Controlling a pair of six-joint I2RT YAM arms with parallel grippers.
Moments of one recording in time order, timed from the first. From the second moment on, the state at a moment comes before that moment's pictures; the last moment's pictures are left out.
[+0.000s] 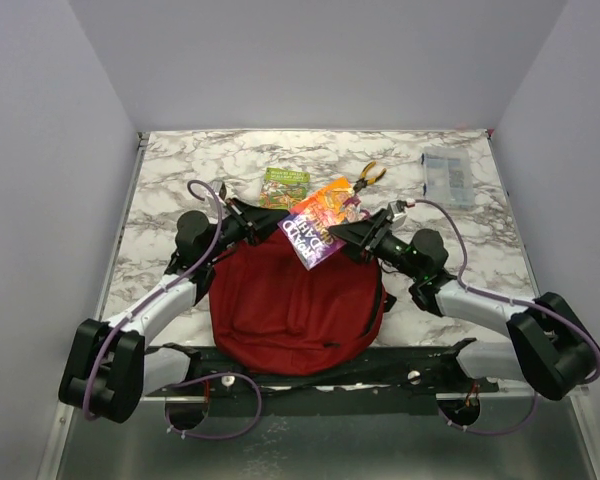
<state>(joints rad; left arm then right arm) -0.29 1.18 0.53 0.68 0.59 -1.61 0.55 1.29 0.43 0.90 -0.39 1.45</state>
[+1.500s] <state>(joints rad) -0.90 0.91 0.51 0.60 -0.08 -1.20 0.56 0.95 0.41 0.82 -0.23 1.56</state>
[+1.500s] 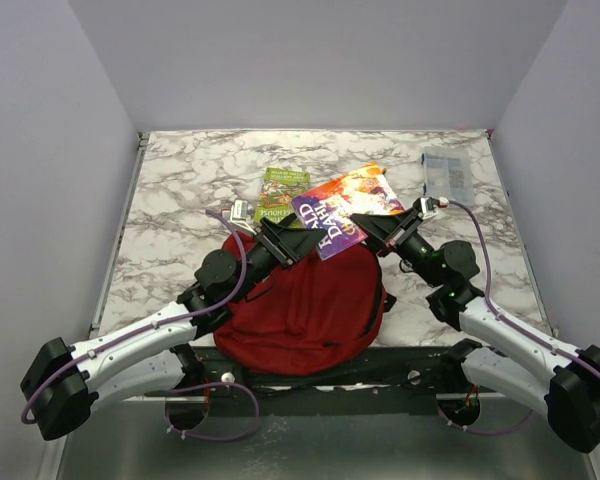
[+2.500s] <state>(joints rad) -0.39 0.61 0.49 0.31 0.55 -1.18 0.54 0.95 0.77 -0.01 -0.56 0.79</state>
